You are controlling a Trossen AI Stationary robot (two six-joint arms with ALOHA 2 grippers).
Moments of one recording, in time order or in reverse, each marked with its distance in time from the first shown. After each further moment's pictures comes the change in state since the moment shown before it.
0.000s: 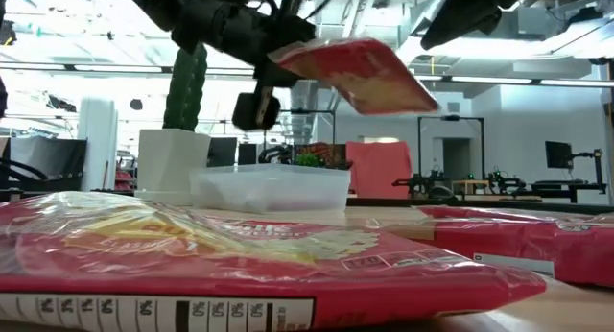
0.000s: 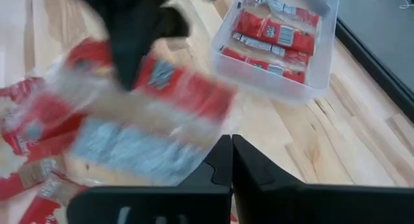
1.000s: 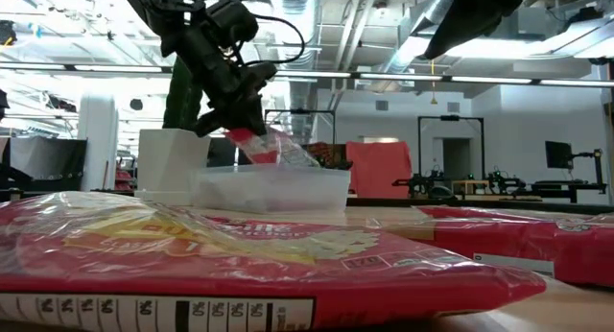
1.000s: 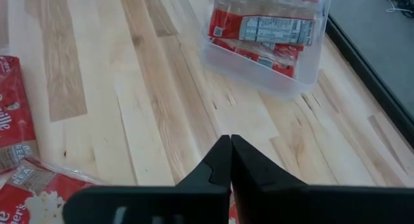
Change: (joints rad) left arm 0.428 -0.180 0.001 -0.580 -0.222 0.647; right arm -0.008 0.009 0.000 -0.046 0.011 -0.035
